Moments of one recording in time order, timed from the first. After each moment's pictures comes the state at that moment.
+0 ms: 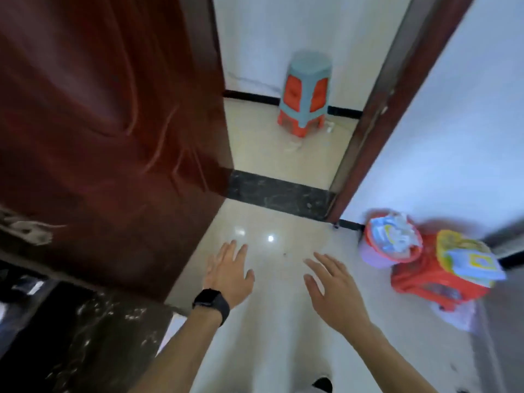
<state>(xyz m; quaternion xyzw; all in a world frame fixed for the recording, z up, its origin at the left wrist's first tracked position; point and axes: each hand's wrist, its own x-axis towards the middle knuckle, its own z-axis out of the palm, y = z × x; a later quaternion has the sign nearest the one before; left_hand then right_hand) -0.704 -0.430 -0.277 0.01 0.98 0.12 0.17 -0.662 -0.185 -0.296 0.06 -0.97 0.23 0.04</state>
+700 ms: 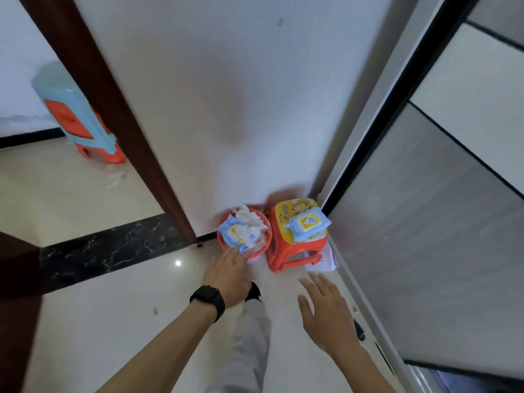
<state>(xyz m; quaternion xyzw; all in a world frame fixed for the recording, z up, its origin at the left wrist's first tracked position) -0.832 0.128 -0.321 0.40 0.89 0.05 0.23 -0.625 0.261 -0.342 -0.31 -0.93 0.19 0.02</state>
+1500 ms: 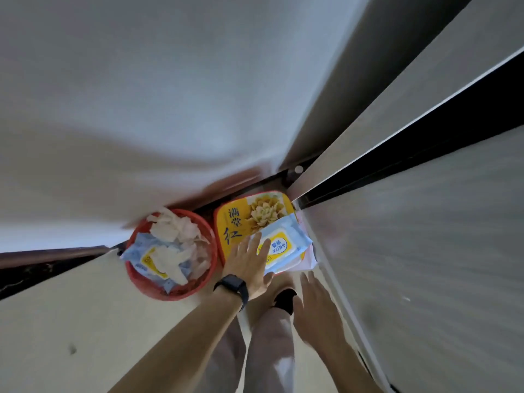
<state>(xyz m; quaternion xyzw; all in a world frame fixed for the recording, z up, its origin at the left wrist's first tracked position) -0.962 0.550 -0.643 0.49 0.80 -0.05 0.34 -0.775 0.612 -0.631 -0.41 -0.83 0.27 -0.25</state>
